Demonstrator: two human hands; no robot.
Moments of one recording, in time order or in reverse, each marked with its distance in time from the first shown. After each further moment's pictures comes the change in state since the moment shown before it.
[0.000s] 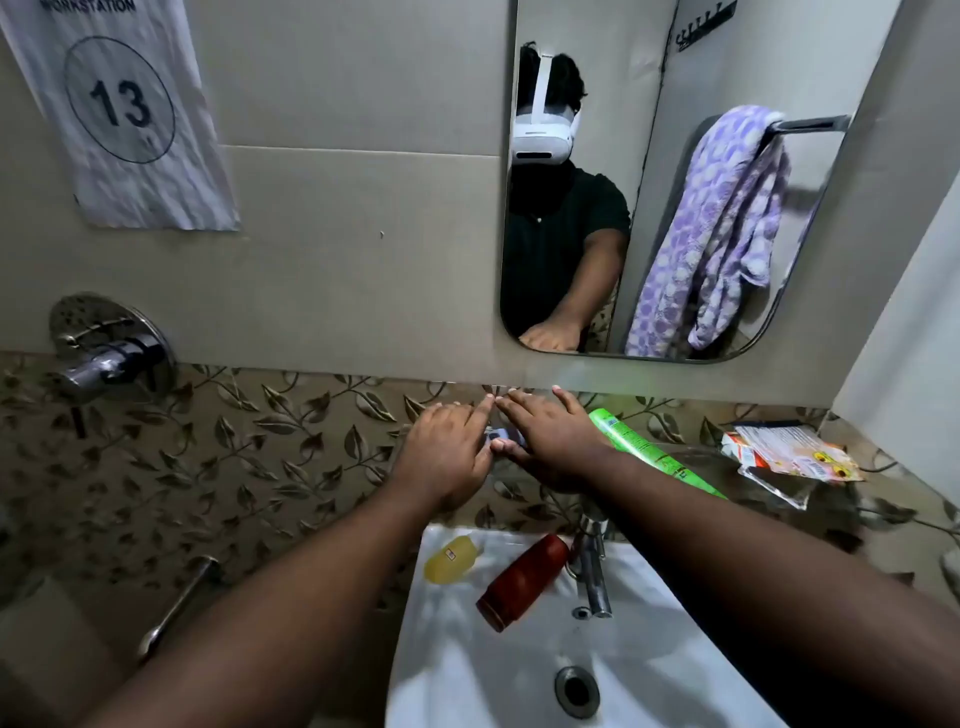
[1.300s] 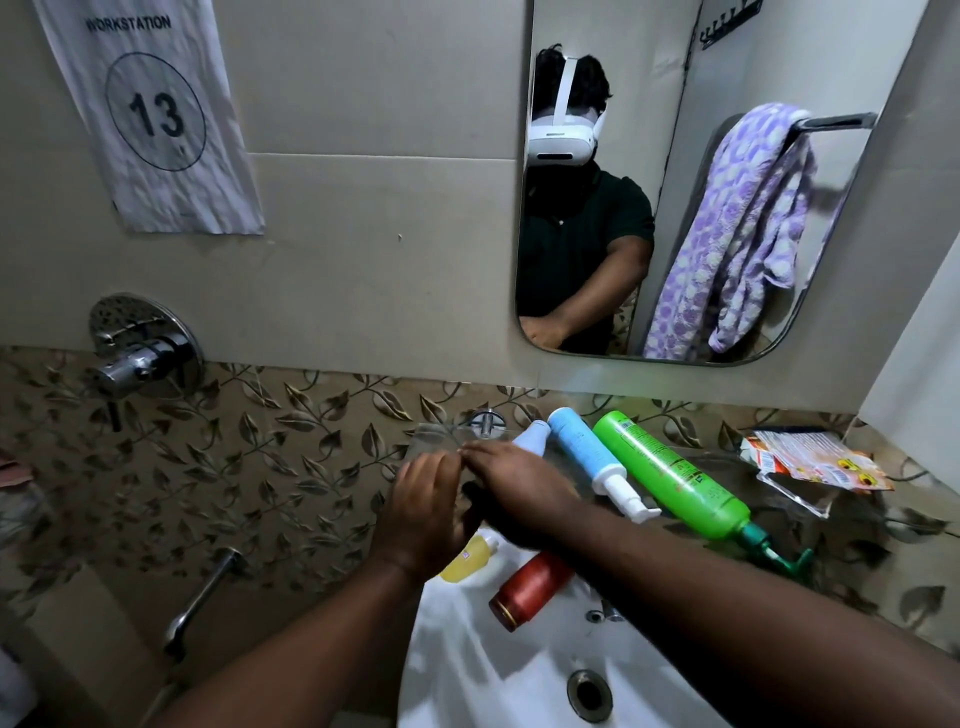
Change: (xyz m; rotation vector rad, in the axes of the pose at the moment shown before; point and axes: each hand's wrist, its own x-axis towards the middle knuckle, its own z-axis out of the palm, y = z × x) left_hand -0.073 -0.012 0.042 -0.176 0.520 0.037; right_hand -0.016 -0.064 0.016 0.287 0.109 -0.242
